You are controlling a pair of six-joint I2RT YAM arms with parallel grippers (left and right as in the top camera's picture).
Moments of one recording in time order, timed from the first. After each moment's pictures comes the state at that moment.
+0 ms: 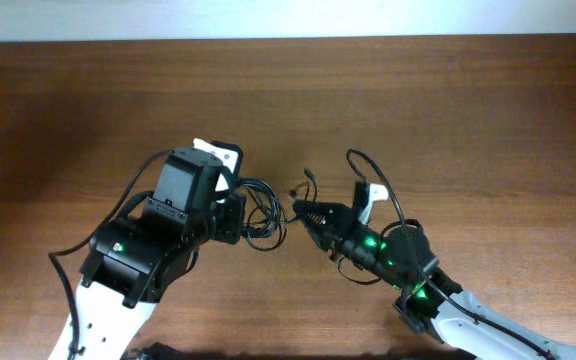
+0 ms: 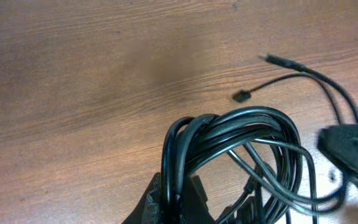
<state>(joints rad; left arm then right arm) -0.43 1.10 1.22 -1.04 -0.05 -0.17 0.69 1.22 0.37 0.83 -0.28 1.62</state>
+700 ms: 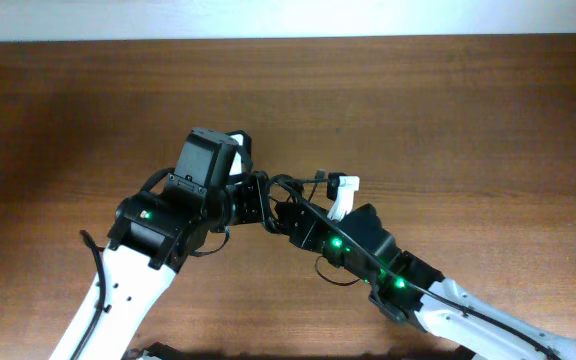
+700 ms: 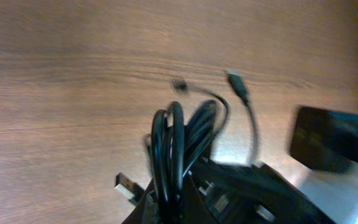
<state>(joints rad) -0.43 1.22 1.22 -0.94 0.22 -0.55 0.83 1.29 0.59 0.37 -0.07 1.17</state>
